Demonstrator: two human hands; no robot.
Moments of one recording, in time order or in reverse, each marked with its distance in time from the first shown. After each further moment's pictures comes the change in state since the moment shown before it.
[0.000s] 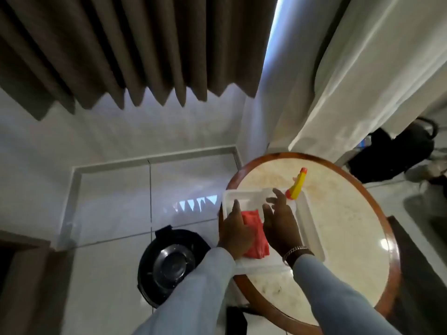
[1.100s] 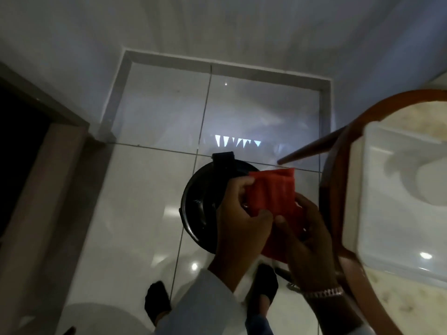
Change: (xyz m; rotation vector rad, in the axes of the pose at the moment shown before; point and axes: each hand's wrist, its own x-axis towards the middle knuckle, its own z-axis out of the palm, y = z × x) left_hand -0.029 -0.216 -0.064 -0.527 0.491 -0.009; right_hand -0.103 0.007 0.216 0.457 -0.306 0.078
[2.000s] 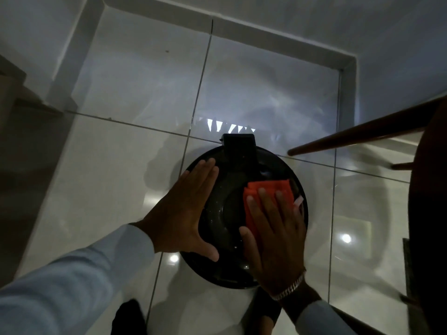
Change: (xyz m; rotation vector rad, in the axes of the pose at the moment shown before) left_hand 0.129 -0.213 -0.106 0.959 -0.664 0.370; right_hand 0.072 0.197 0.097 -0.930 -0.041 -0.591
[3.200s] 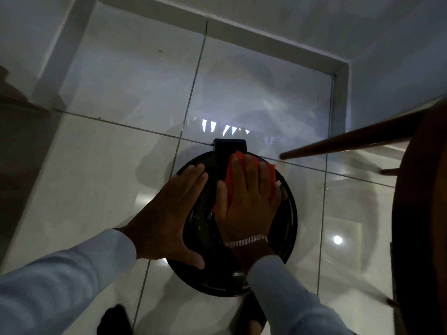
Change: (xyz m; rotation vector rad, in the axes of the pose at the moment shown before) left_hand 0.002 -0.006 0.005 -0.019 0.035 0.013; right_hand 0.075 -0.031 0.014 -0.123 -0.056 0.284
